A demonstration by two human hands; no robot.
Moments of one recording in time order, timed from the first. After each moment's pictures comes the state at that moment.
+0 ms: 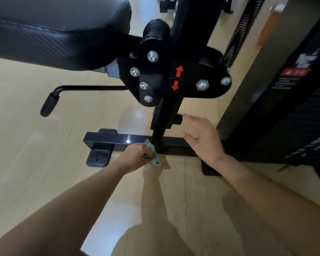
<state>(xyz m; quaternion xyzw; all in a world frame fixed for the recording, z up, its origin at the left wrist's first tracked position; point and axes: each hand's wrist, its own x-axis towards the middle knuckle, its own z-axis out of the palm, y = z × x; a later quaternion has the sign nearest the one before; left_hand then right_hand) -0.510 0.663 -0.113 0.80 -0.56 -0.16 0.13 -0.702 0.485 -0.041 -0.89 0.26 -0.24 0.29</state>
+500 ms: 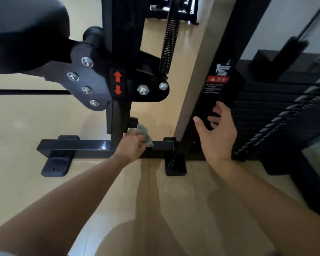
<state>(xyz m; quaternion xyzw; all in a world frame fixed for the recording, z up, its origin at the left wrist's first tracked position) -0.583 0.546 -0.106 0.82 -0.54 -0.08 0.18 -0.808 0.435 0.020 -0.72 0.43 -0.45 0.30</state>
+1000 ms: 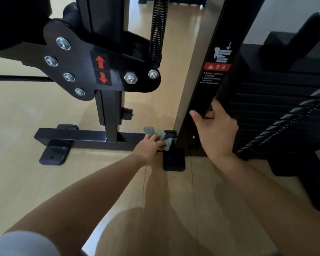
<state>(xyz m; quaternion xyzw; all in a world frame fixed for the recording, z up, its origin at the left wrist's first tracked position) -0.636 0.502 -0.152 0.80 -0.59 -0.14 0.04 -0.814 0.403 0.007 -0.80 0.39 -0.40 0.20</state>
